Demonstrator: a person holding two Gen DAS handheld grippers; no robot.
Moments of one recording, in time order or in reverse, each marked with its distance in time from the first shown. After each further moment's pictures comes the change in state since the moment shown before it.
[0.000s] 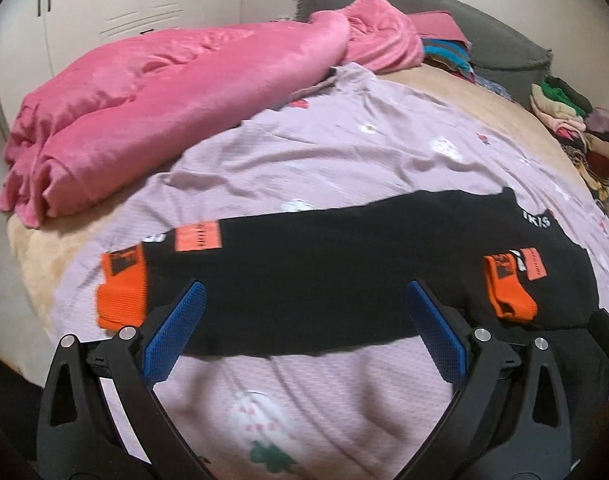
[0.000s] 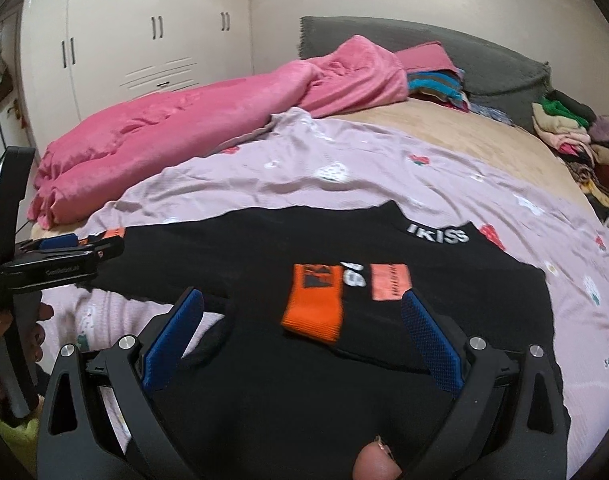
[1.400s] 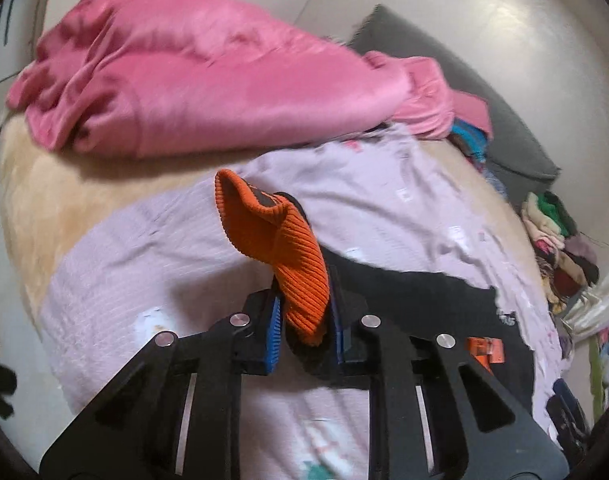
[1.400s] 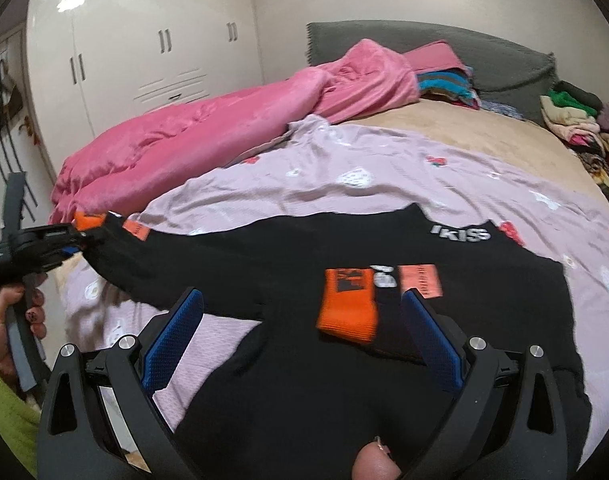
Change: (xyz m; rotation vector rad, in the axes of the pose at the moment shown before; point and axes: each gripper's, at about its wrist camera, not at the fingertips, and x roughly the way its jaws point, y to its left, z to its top) left arm -0.016 0.105 0.002 -0.366 -0.078 -0.186; right arm -0.015 0.002 -0.002 0.060 -0.037 0.045
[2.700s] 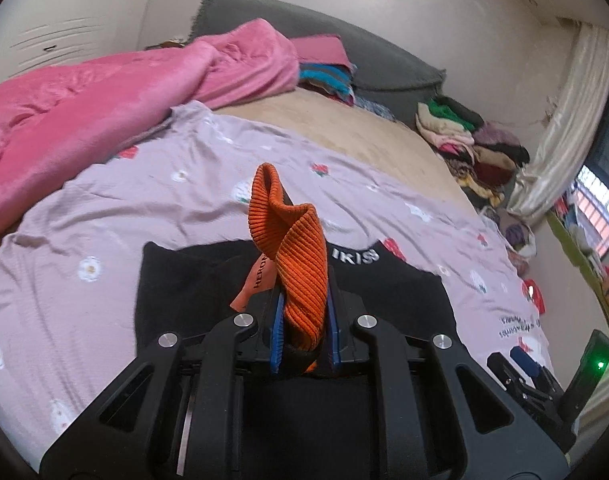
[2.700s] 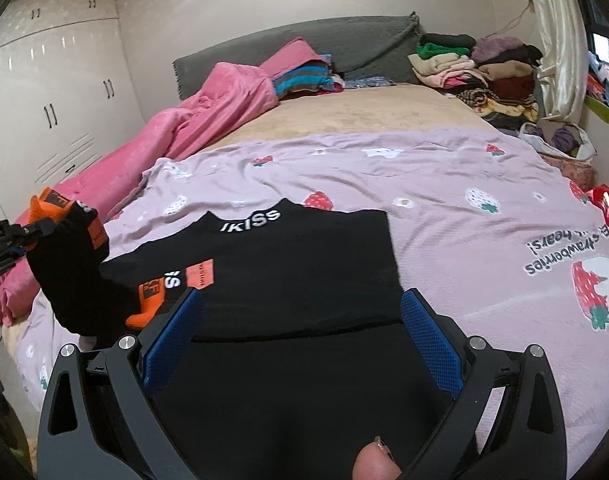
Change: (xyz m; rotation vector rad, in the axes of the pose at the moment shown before) left arm 0.012 -0.250 -0.063 0.412 0.094 -0.268; right arm -0.080 -0.180 -0.051 0.323 -0.063 -0.282
